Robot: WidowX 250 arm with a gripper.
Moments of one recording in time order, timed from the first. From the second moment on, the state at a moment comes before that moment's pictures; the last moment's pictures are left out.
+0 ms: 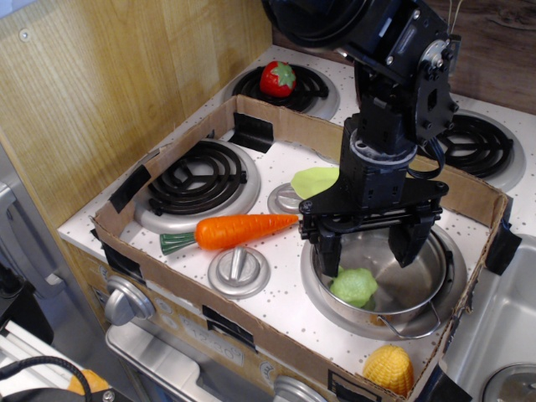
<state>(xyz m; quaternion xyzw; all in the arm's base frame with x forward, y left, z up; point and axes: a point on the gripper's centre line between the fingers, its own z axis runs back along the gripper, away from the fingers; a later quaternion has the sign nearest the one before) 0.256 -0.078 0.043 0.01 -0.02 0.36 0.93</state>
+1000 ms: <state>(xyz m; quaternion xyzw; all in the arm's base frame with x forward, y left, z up) 0.240 -0.096 0.016 -0.04 -0.04 0.40 0.91</state>
